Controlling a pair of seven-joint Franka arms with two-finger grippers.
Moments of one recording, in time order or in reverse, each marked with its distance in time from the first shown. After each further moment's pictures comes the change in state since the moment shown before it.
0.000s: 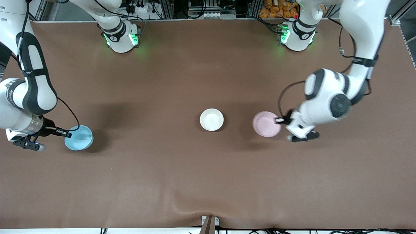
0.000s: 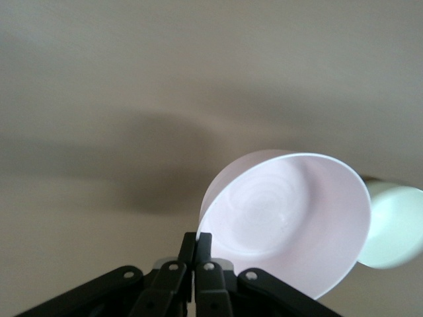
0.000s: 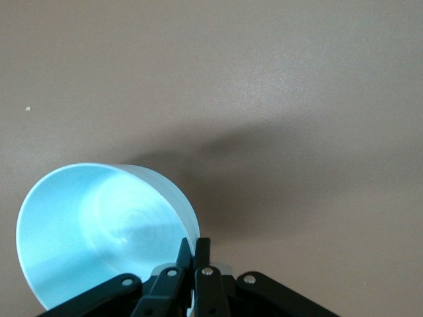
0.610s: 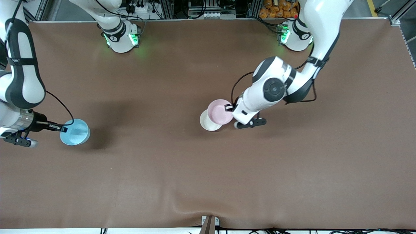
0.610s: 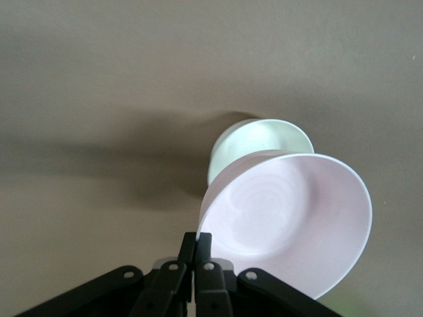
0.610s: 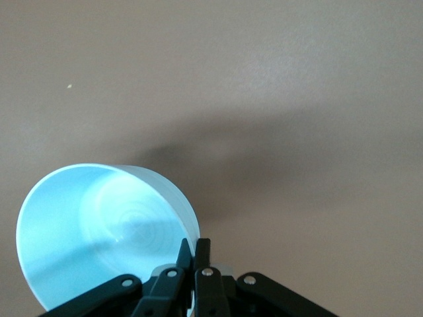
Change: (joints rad) left arm -0.229 0.163 -0.045 0.173 -0.001 0.029 -0.228; right arm 0.000 -0.088 0.000 0.046 0.005 -0.201 0.000
